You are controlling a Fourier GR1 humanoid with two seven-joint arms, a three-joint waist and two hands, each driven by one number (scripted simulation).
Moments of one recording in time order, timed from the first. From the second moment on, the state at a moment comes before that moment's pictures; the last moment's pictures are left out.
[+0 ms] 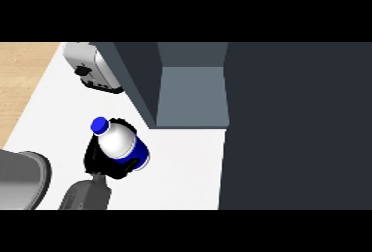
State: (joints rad) left arm -0.16 0.00 0.04 -1.21 0.46 -0.25 -0.24; right arm 0.58 -0.05 0.27 -2.14 -0.22 0.22 -0.18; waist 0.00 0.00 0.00
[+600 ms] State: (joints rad) left arm -0.36 0.00 -0.20 -1.30 0.46 0.15 -0.16; right arm 0.60 -0.06 0.31 -2.14 -0.21 0.20 -0.19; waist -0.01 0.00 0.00
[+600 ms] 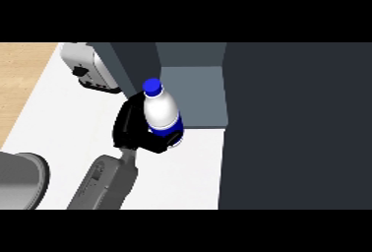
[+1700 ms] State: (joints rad) left arm -0.71 0.02 -0.27 -0.99 0.29 0.59 -0.16; right arm 0.53 -0.07 0.29 -2.10 -0.26 0.21 -0.16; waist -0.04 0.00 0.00
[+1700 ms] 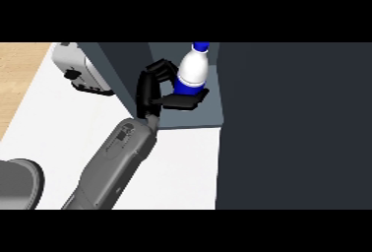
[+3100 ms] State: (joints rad) left arm -1.15 0.03 -0.11 -0.14 0.17 0.69 -0.44; right arm 0.51 -0.08 0.29 -2.07 -0.26 0.23 -0.19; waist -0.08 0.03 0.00
